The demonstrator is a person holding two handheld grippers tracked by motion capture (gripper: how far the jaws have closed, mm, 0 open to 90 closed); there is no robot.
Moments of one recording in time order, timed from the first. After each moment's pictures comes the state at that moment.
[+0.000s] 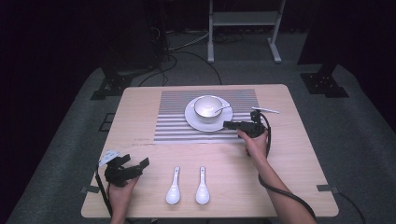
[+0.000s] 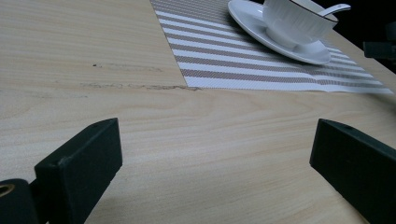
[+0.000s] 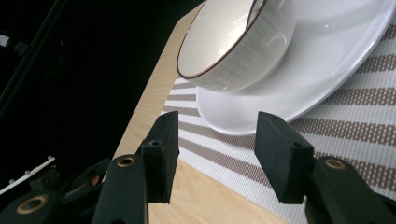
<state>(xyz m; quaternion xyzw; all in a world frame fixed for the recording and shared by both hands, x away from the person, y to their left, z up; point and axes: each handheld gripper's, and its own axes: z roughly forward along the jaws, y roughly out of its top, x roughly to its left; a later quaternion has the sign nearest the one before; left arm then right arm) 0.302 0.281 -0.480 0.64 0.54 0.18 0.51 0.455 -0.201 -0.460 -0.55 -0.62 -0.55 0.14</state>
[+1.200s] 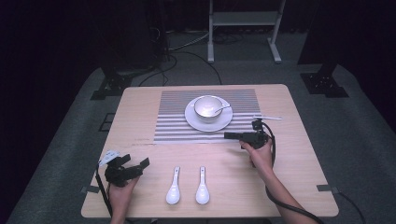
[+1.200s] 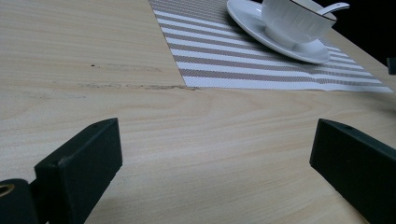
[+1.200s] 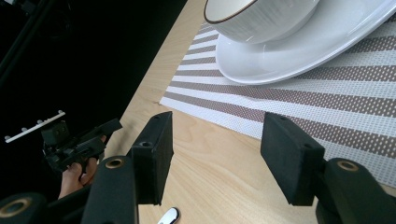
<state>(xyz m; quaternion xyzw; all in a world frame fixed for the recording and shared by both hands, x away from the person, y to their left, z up) 0.302 0.281 -0.479 0.65 0.54 0.18 0.51 0.417 -0.203 -0.458 -0.51 -0.65 -0.54 0.15</state>
